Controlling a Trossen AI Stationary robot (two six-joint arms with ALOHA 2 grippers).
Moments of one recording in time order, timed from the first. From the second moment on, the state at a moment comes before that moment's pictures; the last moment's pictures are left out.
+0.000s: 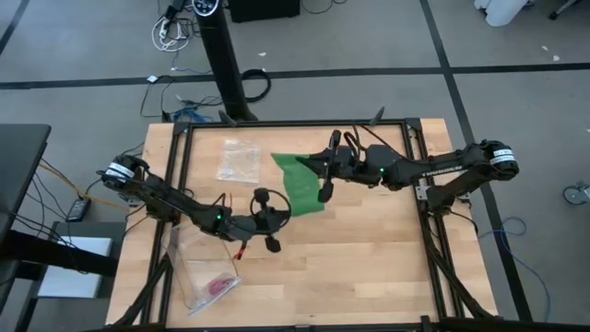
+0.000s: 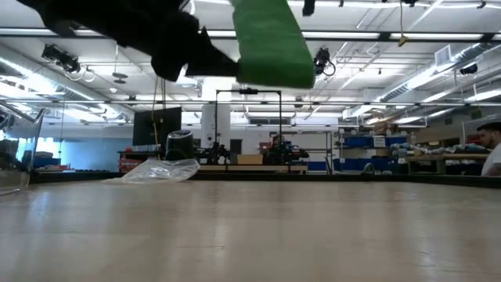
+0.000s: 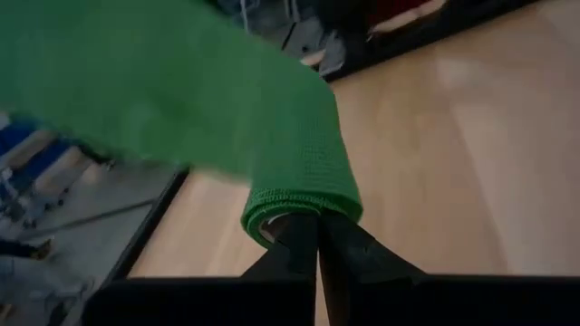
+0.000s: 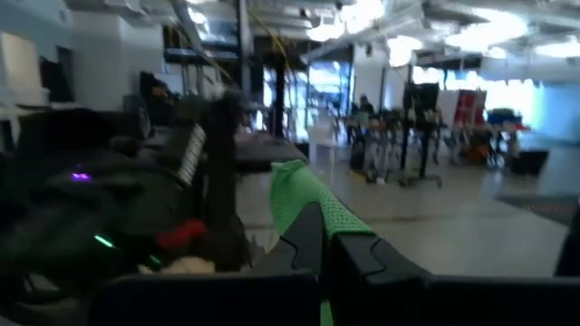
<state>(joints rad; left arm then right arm) -0.37 1.58 0.73 0.53 -0.73 0.28 0.02 1.38 0.94 0.61 0.24 -0.07</state>
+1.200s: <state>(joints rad) -0.47 1.55 0.77 0.59 -0.77 0.25 -0.05 1.40 0.94 0.28 0.14 0.00</state>
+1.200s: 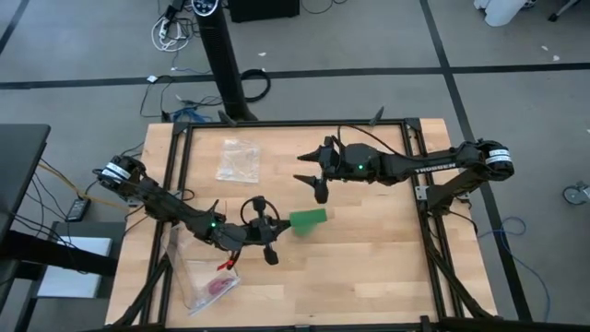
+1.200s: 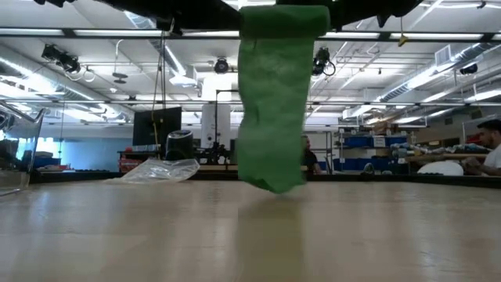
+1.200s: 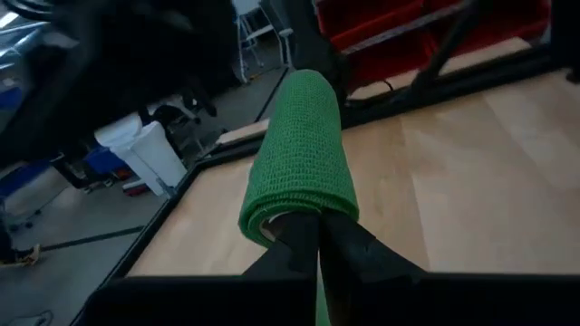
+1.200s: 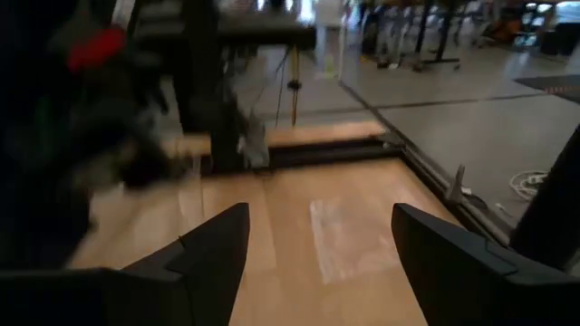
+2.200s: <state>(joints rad) -0.37 1.32 0.78 0.51 -0.69 0.31 -0.11 1.29 0.31 0.89 -0.26 0.13</state>
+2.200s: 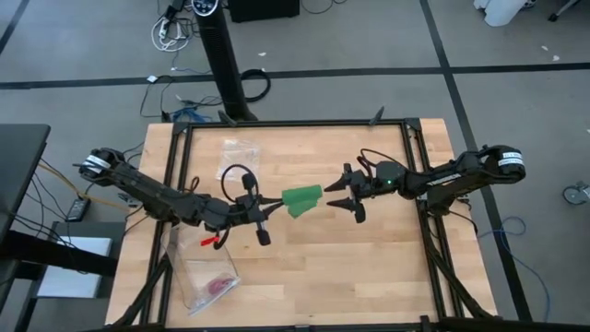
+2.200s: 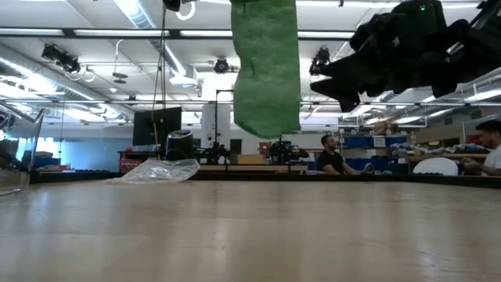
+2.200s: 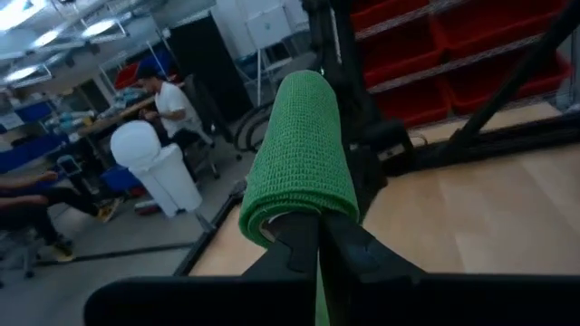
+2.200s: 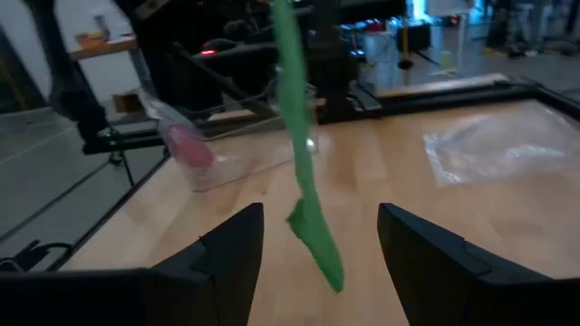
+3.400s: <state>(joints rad) -0.29 1.32 0.92 0.52 -0.59 0.42 -0.06 1.29 0.34 0.90 -0.19 0.14</state>
